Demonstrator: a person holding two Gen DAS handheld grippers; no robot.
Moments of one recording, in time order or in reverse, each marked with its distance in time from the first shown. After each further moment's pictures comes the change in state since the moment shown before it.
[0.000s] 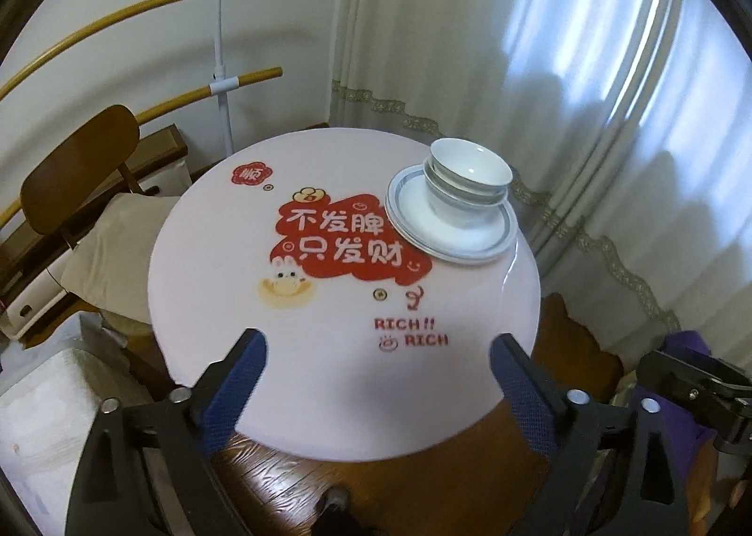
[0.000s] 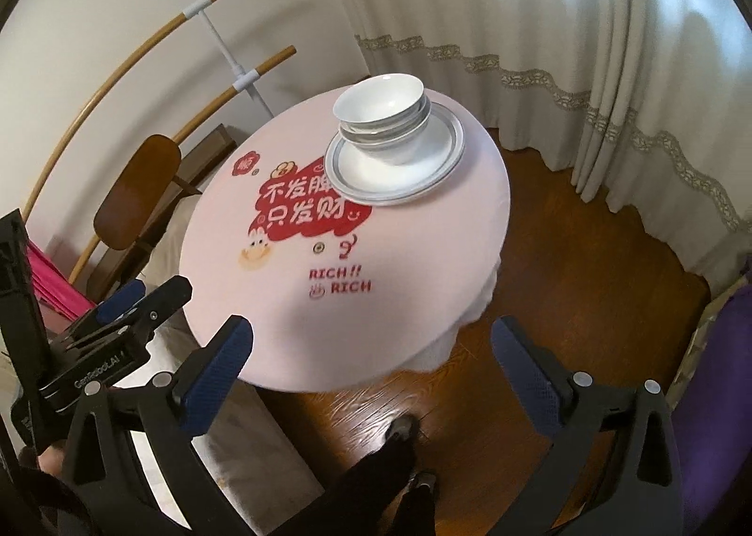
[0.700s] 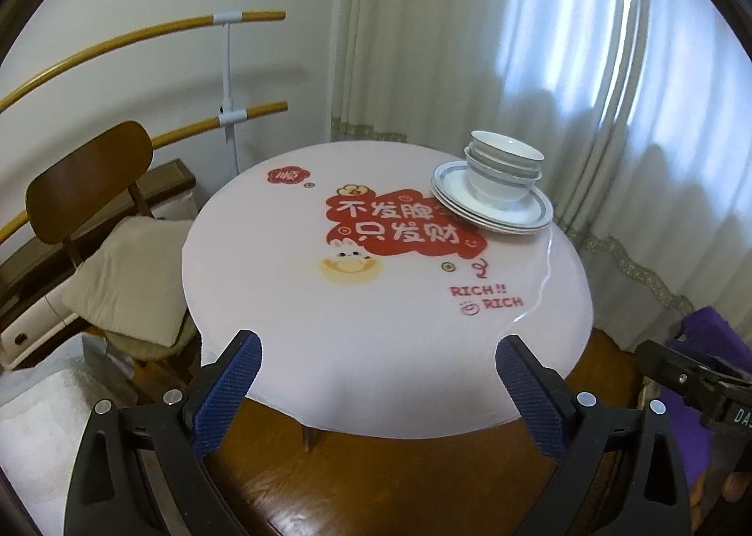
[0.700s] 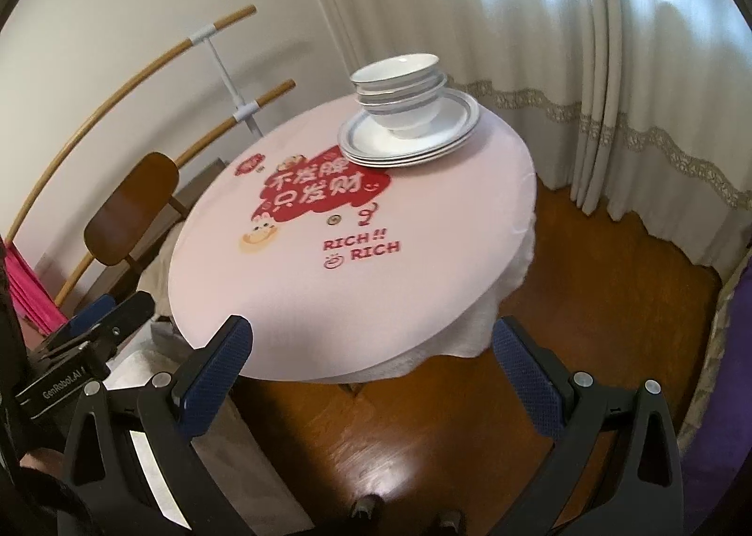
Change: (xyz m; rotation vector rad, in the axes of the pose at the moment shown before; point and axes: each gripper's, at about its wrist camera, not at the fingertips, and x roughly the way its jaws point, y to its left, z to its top) left arm 0.006 0.099 -0.106 0.063 -0.176 -0.032; right arm 0.063 0.041 -0.107 0.019 -0.215 -0.024
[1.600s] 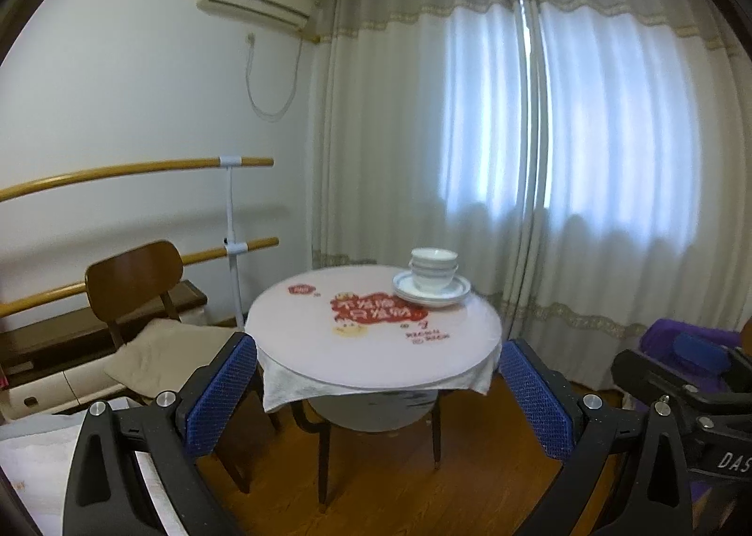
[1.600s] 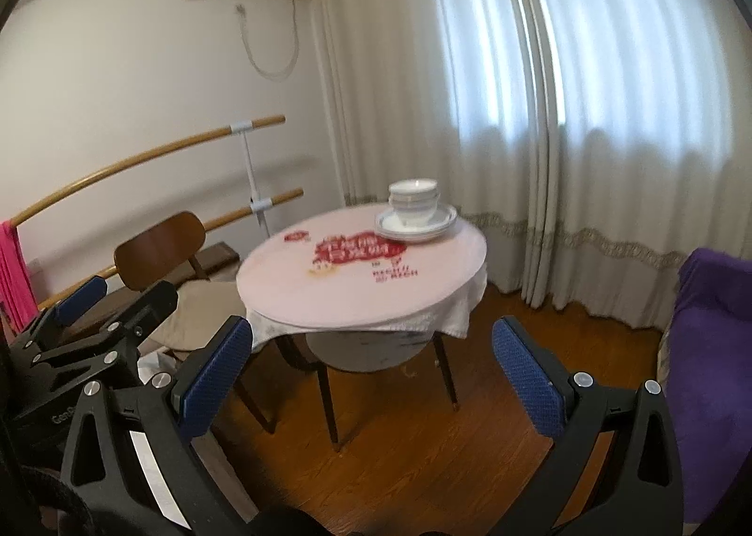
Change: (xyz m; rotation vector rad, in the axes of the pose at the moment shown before) left arm -0.316 0.038 -0.196 0.101 -0.439 -0.086; right arm -0.251 0.135 -0.176 -0.112 -0.448 -0.140
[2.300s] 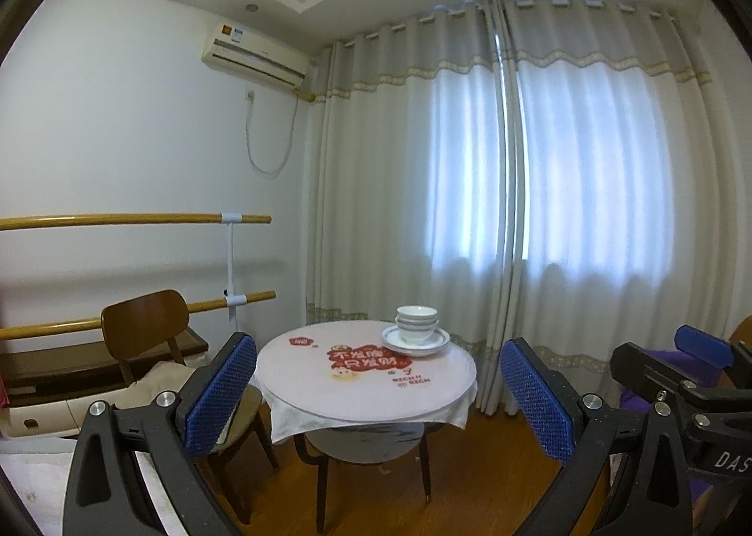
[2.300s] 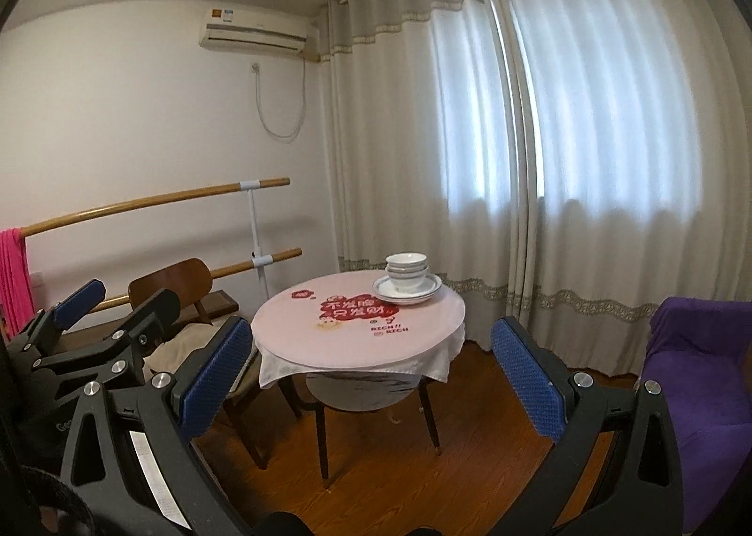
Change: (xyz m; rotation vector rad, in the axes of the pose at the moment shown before) left arm -0.158 0.006 -0.023 0.007 -0.156 -0.025; right arm -0.115 0.027 0.002 -0.041 -0.180 -0.036
